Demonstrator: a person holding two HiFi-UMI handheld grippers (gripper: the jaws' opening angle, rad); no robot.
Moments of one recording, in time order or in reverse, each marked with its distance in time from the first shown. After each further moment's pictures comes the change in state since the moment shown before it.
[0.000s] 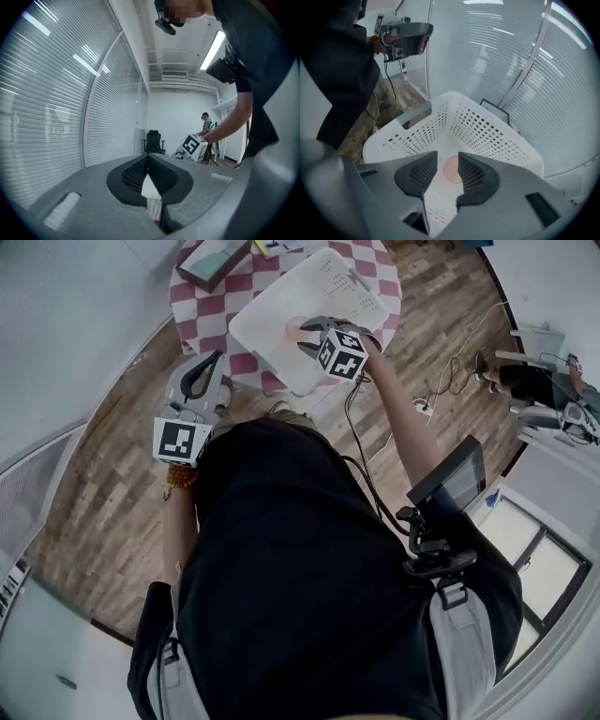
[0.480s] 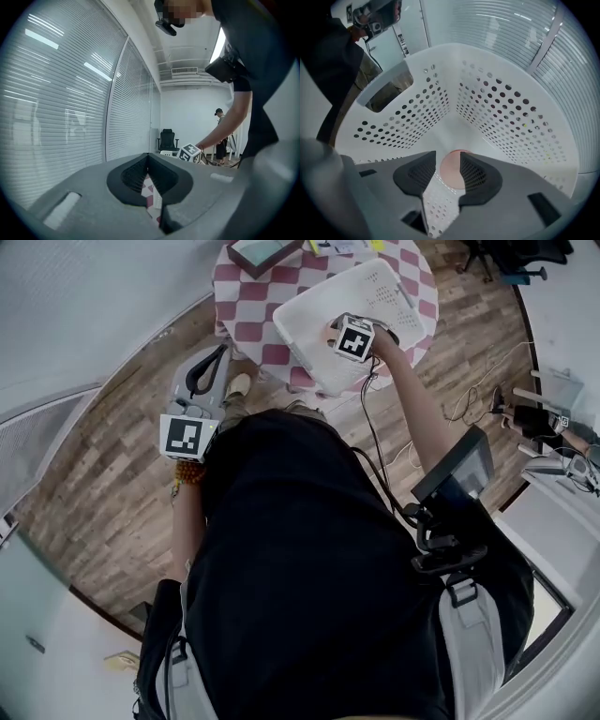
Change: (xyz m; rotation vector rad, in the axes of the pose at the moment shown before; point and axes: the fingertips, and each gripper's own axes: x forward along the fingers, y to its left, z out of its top) left arm -0.064 0.025 0.016 0.008 0.018 0.197; right arm 0.052 0.001 -0.024 -0.008 0.245 0.196
